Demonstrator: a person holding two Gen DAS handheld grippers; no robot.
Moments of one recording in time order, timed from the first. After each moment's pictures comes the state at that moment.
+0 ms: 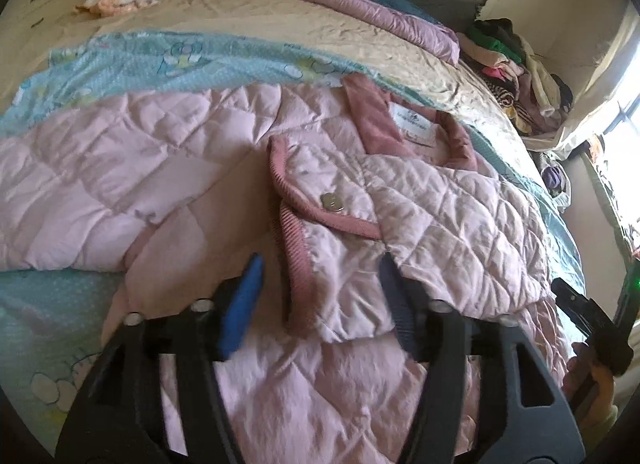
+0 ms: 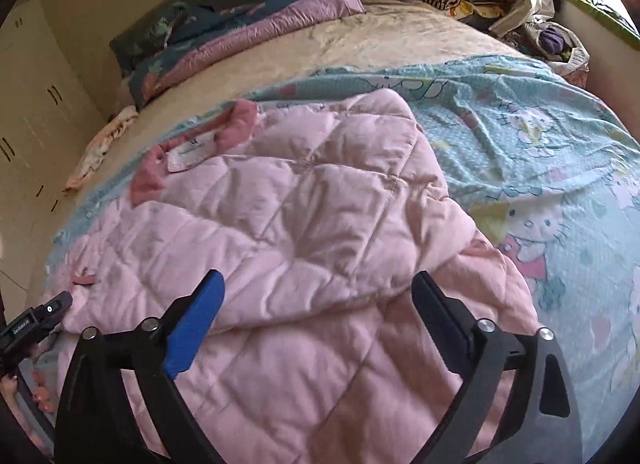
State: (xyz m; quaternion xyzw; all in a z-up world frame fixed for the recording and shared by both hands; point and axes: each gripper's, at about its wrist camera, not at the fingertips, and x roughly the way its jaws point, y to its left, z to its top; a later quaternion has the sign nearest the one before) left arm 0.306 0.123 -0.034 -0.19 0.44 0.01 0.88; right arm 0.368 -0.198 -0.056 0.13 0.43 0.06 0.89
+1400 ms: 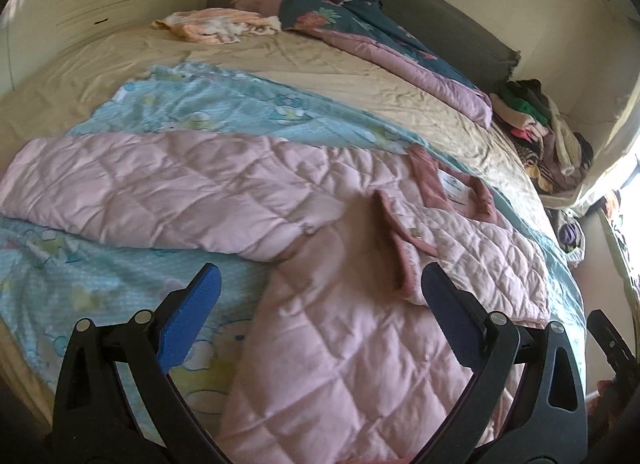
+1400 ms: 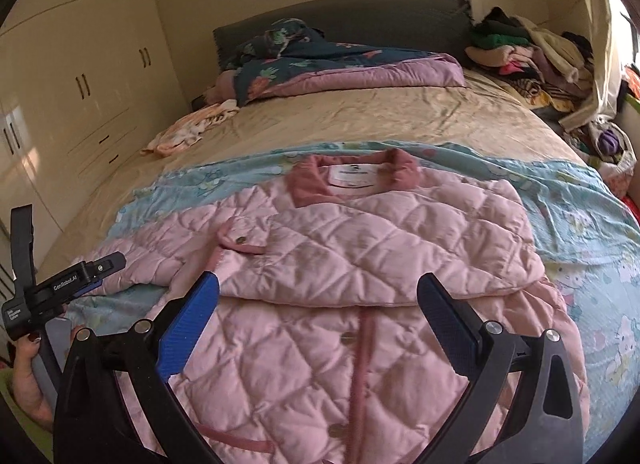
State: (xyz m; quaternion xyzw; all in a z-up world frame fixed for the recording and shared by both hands) left arm 0.208 0.202 0.013 -0.22 0.37 0.11 0.90; right arm 0.266 -0.044 0.043 0.02 0.34 0.18 0.92
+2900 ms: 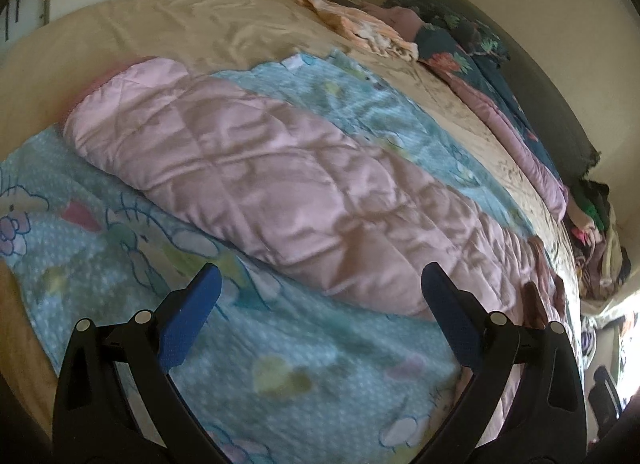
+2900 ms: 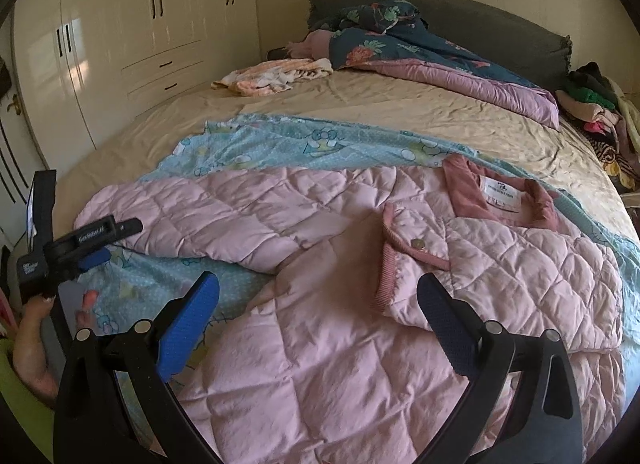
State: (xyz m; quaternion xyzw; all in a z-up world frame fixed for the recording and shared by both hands) left arm 0.150 0.386 -0.058 -0.35 0.33 0.25 0.84; right arm 0.263 0.155 0.011 -0.10 0.35 0.29 0.89
